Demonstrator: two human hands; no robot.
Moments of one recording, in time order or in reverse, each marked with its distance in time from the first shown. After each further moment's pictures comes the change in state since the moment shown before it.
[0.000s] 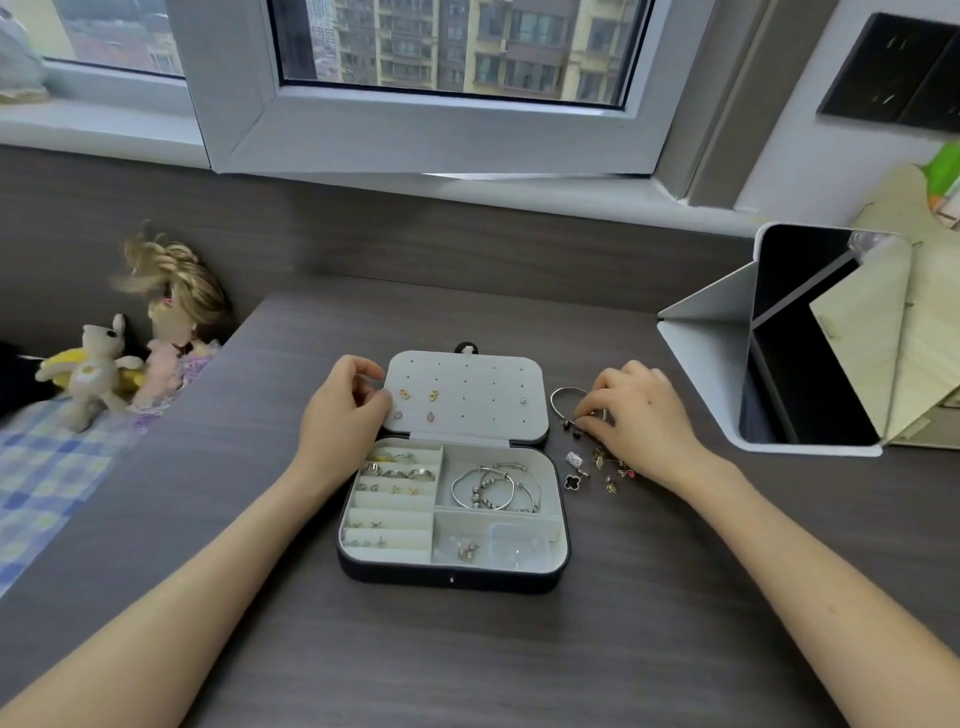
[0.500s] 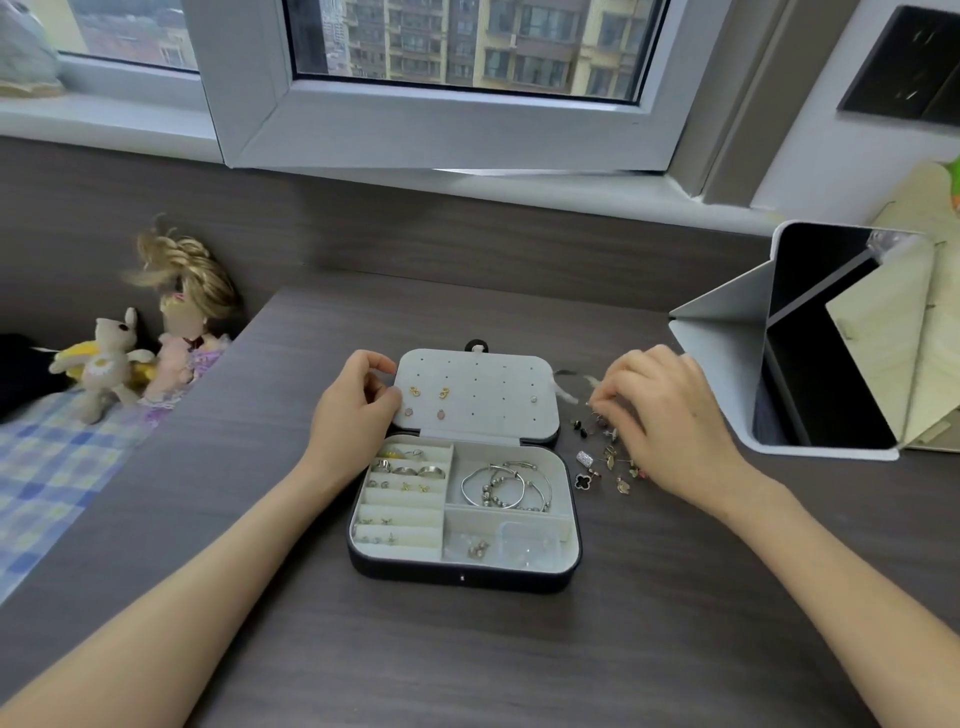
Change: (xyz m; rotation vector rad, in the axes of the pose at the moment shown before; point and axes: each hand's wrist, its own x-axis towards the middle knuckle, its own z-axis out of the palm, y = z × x) left_hand -0.001 0.001 -0.002 -0.004 -0.032 0.025; right_hand -0.016 -0.019 -0.029 0.067 0.321 -0.186
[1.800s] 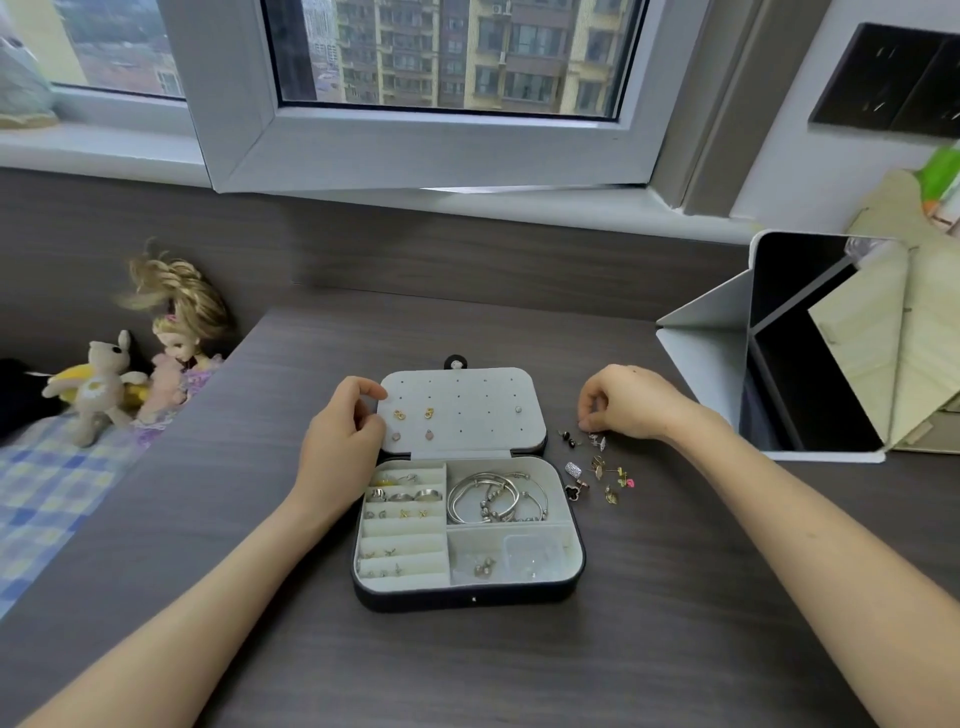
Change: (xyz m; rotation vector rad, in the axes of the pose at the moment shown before) left_hand -0.012 0.002 0.003 0.022 0.037 -0.009; right_hand 0.042 0.038 0.024 0.040 -0.755 0.378
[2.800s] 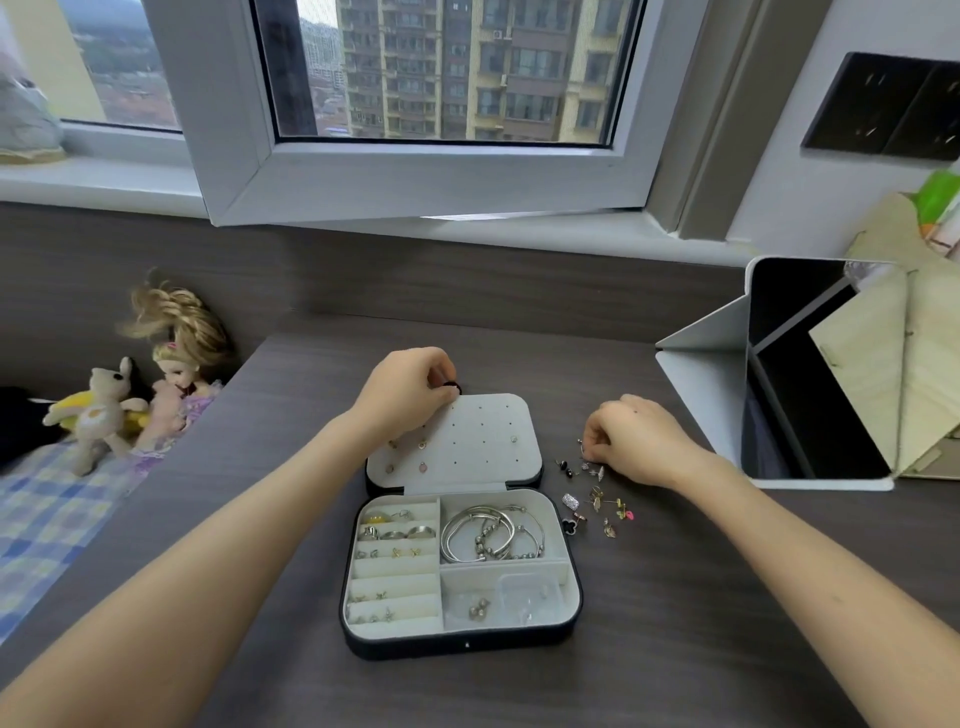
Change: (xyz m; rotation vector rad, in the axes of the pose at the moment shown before) left_hand 0.079 0.046 0.032 0.402 -0.261 0.235; right_hand -0.008 0.003 0.009 -0.073 0.108 -0.051
